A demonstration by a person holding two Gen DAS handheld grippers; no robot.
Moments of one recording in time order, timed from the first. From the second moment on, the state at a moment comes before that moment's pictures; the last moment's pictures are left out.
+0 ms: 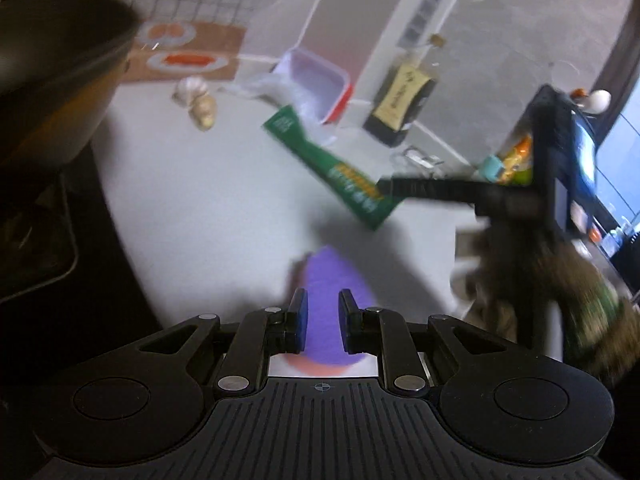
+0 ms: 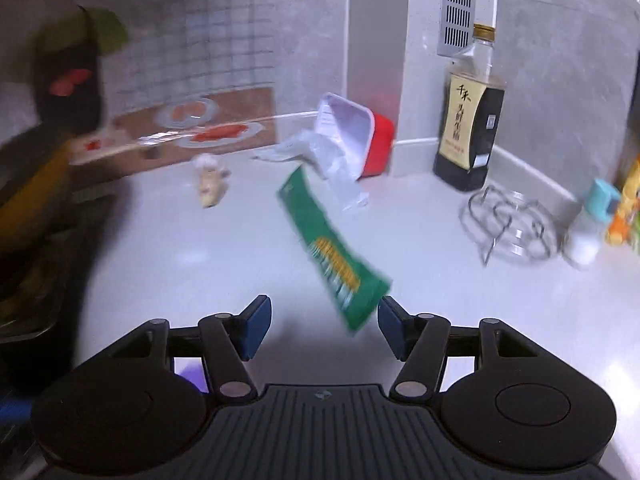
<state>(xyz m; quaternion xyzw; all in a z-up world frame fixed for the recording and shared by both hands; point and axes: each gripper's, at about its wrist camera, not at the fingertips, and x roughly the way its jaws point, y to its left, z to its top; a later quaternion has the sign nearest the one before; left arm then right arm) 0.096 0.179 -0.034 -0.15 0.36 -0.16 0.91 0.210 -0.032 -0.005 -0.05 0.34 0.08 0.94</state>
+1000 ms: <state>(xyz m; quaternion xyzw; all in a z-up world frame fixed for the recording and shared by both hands) 0.119 0.194 -0.026 -0.22 0.35 -0.06 0.91 0.134 0.010 -0.031 -0.02 0.38 0.21 0.90</state>
